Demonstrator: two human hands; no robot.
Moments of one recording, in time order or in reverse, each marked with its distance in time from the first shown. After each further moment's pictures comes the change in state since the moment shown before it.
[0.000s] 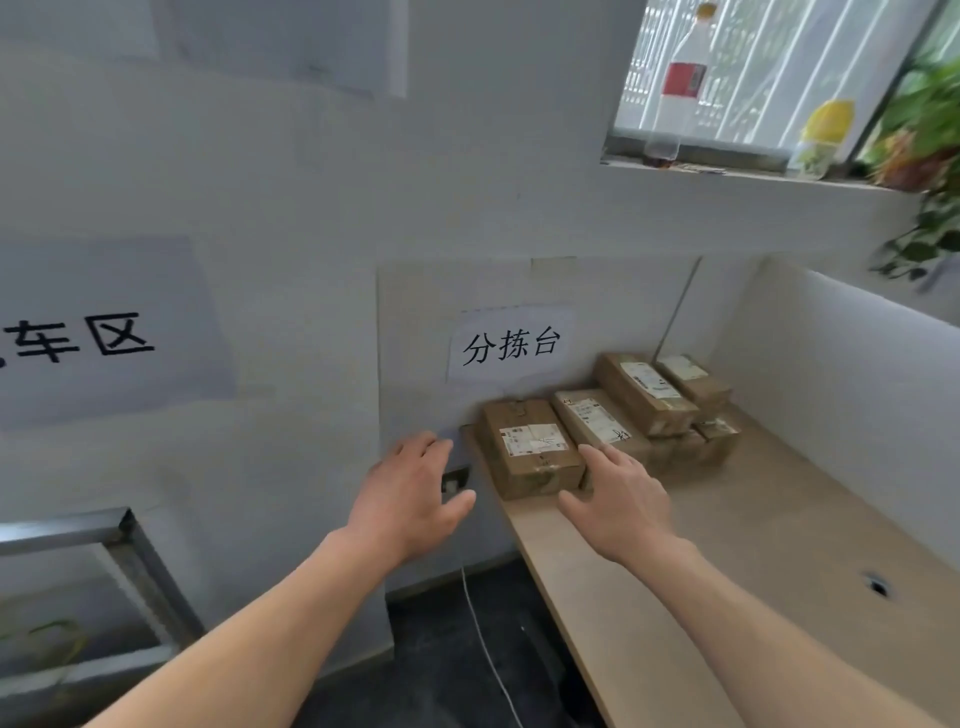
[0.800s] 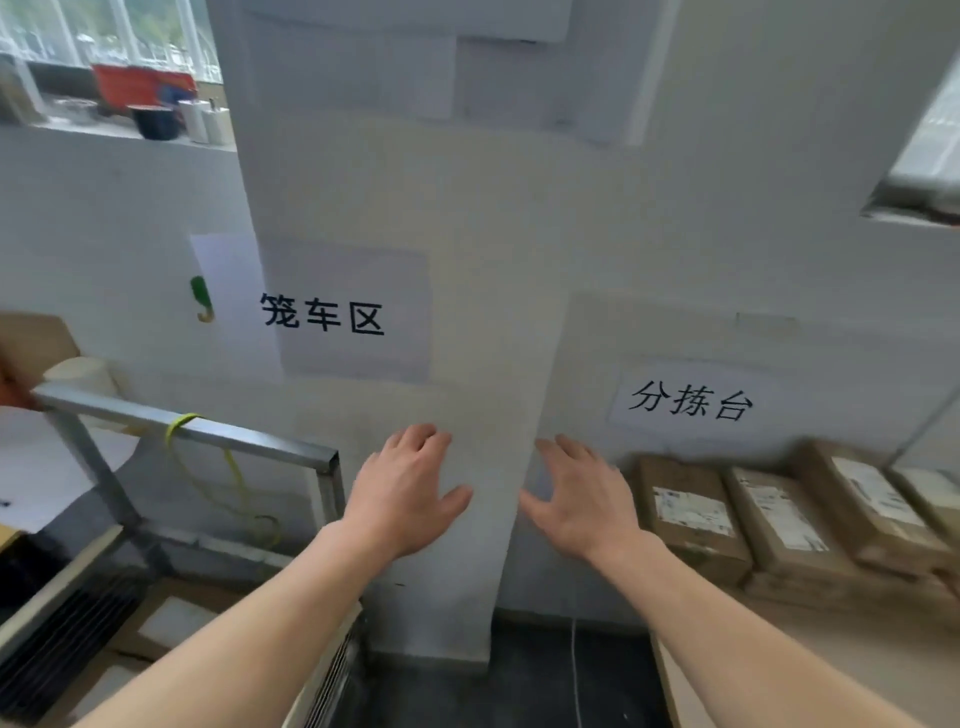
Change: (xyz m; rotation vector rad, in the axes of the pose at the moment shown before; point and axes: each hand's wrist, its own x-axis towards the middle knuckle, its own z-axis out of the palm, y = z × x) left_hand -0.074 -0.078 -0.071 0.172 0.209 -0.421; right_hand 0.033 -0.172 0.025 0.081 -0.105 -0.610
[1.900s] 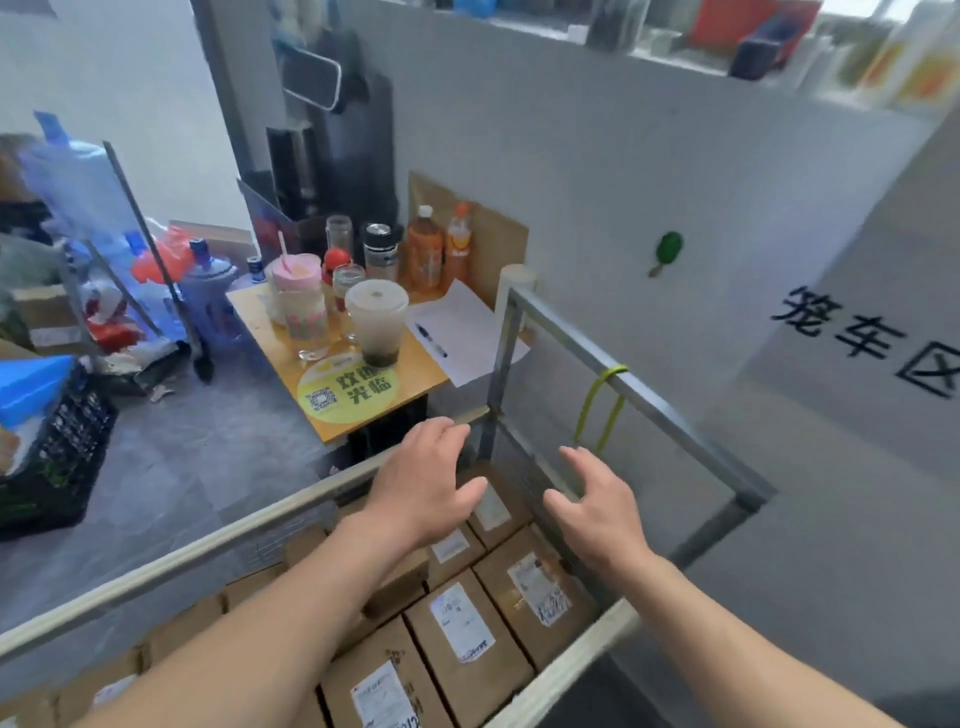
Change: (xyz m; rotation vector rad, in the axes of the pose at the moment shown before) left_hand -0.233 -0.332 -0.076 -0.050 0.152 -0.717; right_hand 0.017 -0.387 0.188 0.516 -0.432 -0.397
